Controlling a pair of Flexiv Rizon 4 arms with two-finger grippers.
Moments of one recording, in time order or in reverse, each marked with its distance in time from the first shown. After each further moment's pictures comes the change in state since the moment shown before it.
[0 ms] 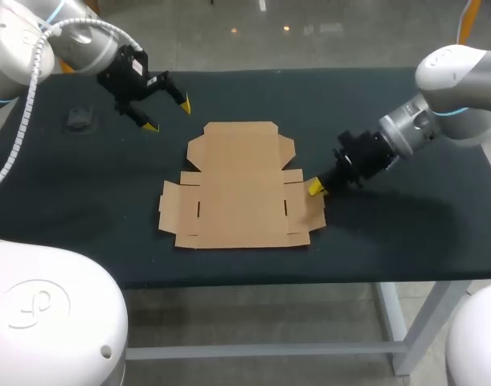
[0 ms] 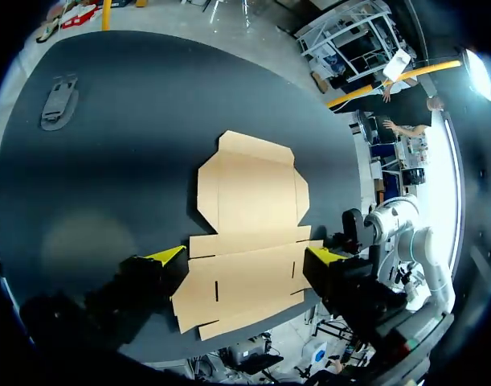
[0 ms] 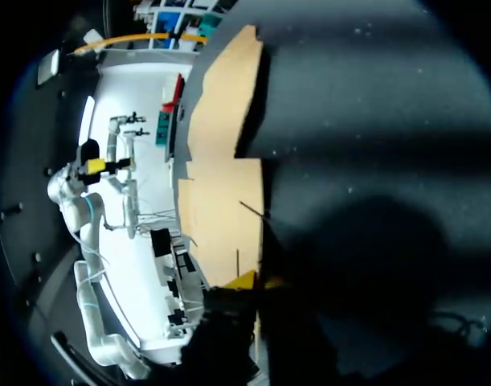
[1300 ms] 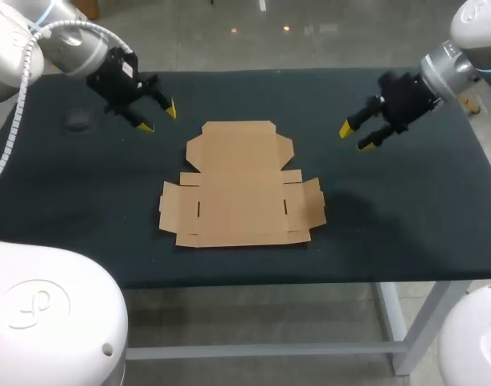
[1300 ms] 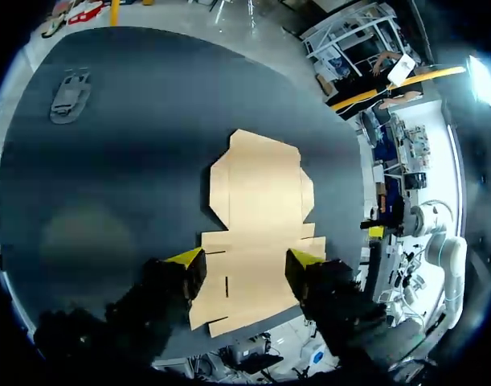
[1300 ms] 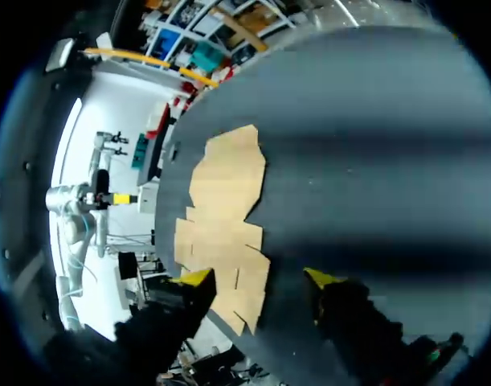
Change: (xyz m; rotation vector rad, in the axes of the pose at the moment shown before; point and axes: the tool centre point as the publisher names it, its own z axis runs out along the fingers) left arm -0.022 0.004 -0.010 0.004 -0.012 -0.025; right arm 0.029 0.039 -0.135 -0.202 -0.245 -0.070
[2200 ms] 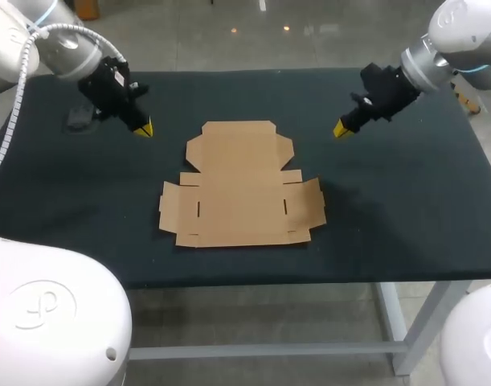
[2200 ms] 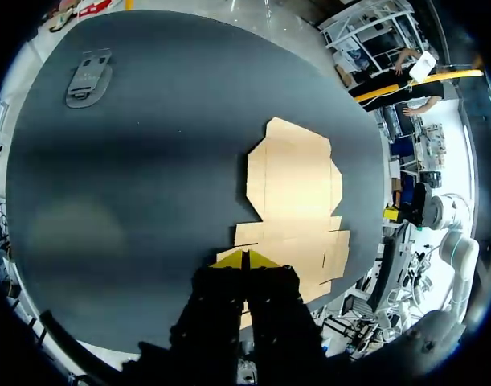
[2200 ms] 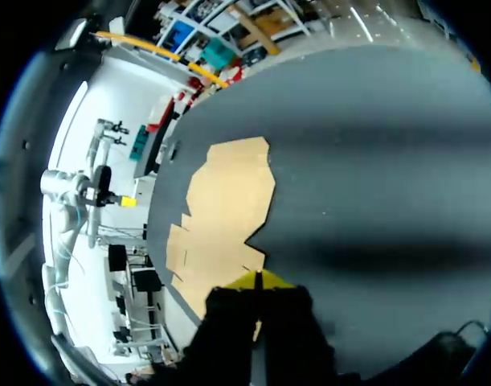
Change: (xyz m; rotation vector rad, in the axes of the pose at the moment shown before) left arm -0.037 0.005 0.006 -0.073 -0.086 -0.031; right arm 0.008 0.032 0.023 -0.003 -0.028 -0.082
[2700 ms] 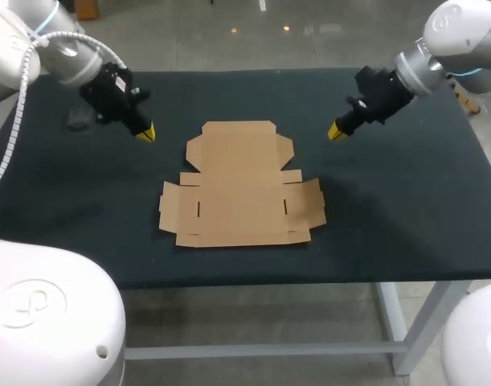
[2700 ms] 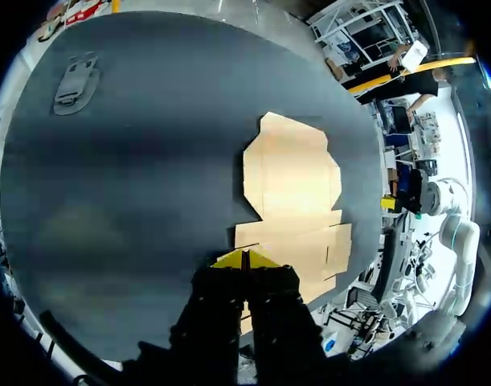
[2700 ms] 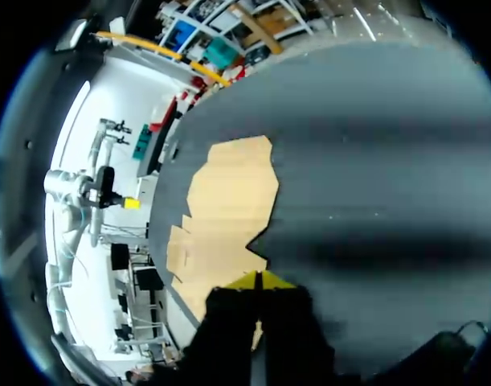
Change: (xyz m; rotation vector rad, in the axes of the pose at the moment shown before) left arm -0.005 0.002 0.015 -0.007 0.029 0.071; right arm -0.002 0.004 0.019 0.009 0.021 -0.014
